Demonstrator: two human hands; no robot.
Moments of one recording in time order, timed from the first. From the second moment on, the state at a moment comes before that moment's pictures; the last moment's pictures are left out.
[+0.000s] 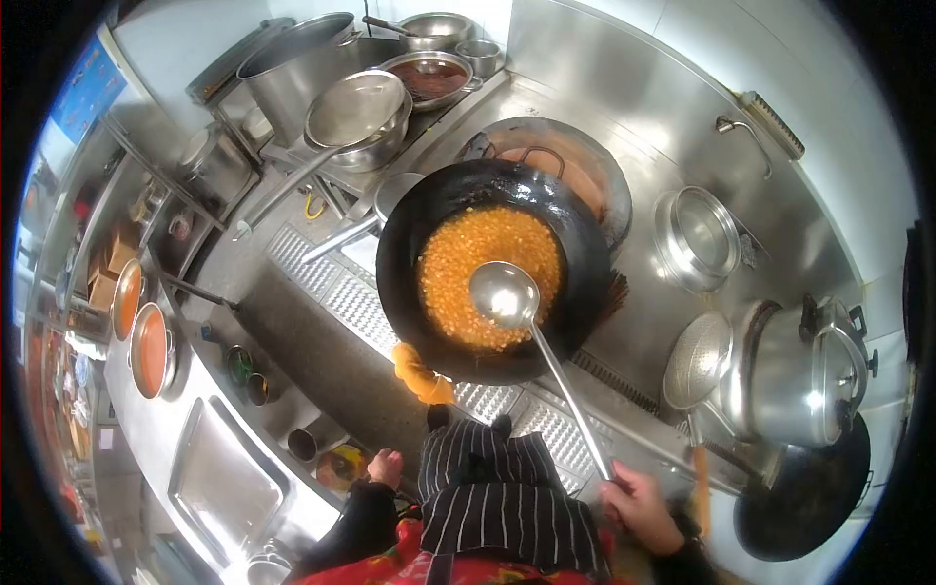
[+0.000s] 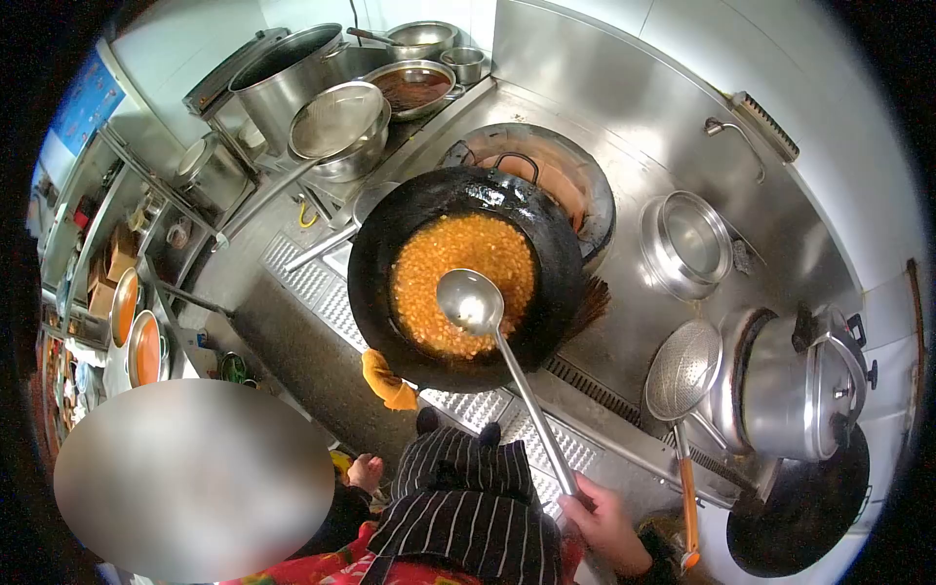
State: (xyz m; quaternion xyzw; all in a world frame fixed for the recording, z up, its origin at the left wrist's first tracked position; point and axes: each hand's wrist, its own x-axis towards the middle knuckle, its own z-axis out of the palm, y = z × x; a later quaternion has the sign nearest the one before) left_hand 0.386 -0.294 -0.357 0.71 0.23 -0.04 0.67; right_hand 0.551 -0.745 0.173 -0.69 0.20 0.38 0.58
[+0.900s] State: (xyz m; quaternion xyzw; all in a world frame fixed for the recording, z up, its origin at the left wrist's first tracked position) left_hand 0.430 -0.298 -0.255 0.29 0.56 -0.05 0.77; right_hand 0.535 -0.752 0.182 -0.69 0.21 0.38 0.57
